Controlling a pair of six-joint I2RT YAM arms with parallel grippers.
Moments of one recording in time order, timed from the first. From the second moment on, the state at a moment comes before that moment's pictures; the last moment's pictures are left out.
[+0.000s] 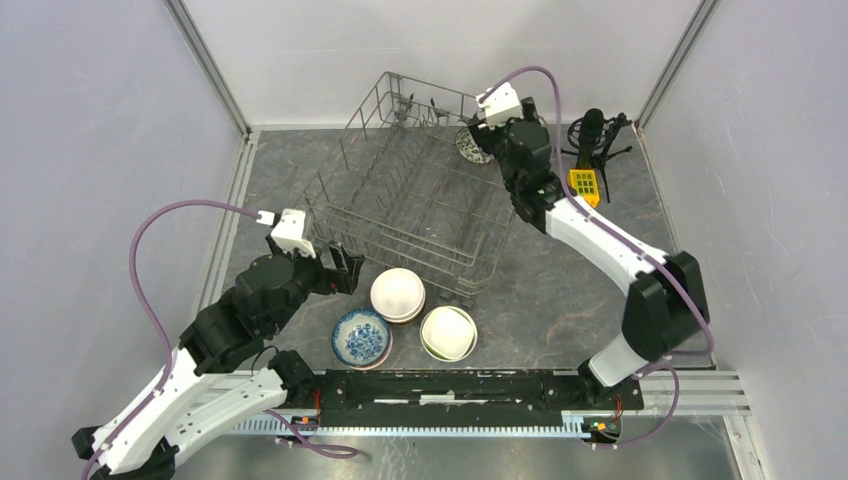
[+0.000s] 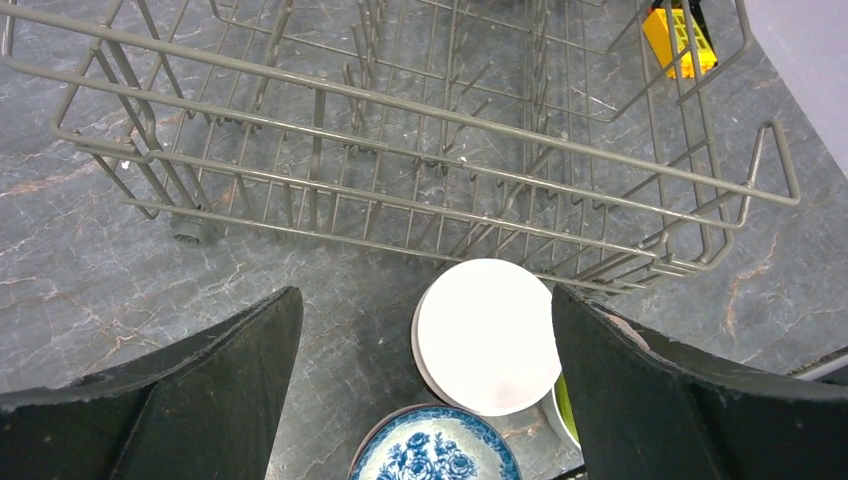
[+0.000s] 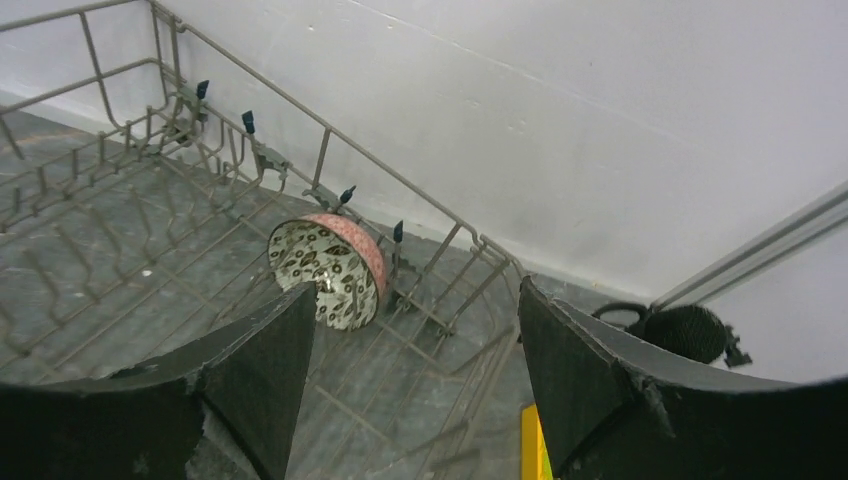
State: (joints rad) left arm -0.82 0.54 0.88 -0.68 -0.44 -0.38; right arm 0.52 1.61 1.28 0.31 0.43 -0.38
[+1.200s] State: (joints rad) left arm -0.82 0.59 0.85 -0.63 -0.16 -0.42; right arm 0.57 0.75 0.90 -0.35 -0.26 0.03
